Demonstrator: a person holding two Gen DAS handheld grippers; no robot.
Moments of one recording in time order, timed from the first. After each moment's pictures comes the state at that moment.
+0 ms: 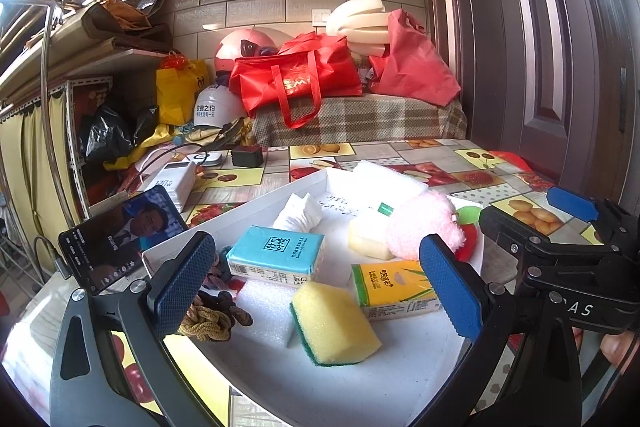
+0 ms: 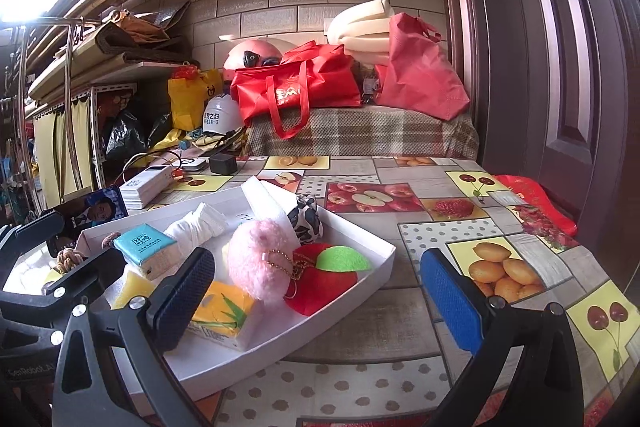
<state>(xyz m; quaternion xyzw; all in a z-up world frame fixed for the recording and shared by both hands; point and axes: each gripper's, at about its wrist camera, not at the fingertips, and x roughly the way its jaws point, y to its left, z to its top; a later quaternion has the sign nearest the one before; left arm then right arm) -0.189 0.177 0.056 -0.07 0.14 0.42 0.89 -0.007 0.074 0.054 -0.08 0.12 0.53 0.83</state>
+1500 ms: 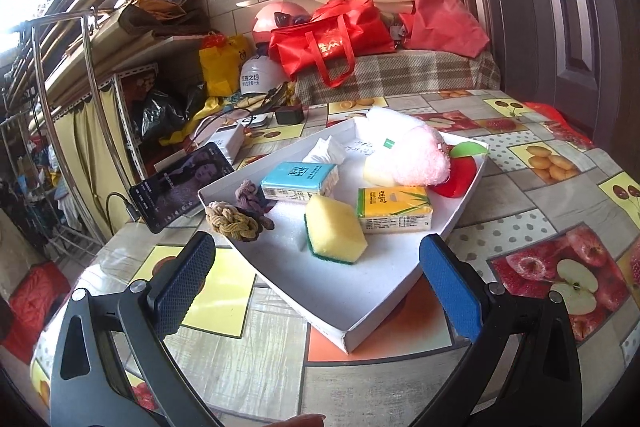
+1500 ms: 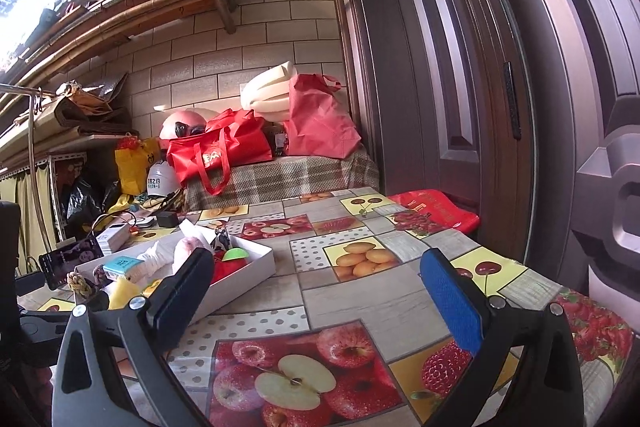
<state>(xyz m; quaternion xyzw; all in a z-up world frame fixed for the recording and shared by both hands) -0.188 0.098 0.050 -0.05 0.23 0.51 0.83 -0.016 -0.086 0.062 0.02 0.07 0.43 0.90</state>
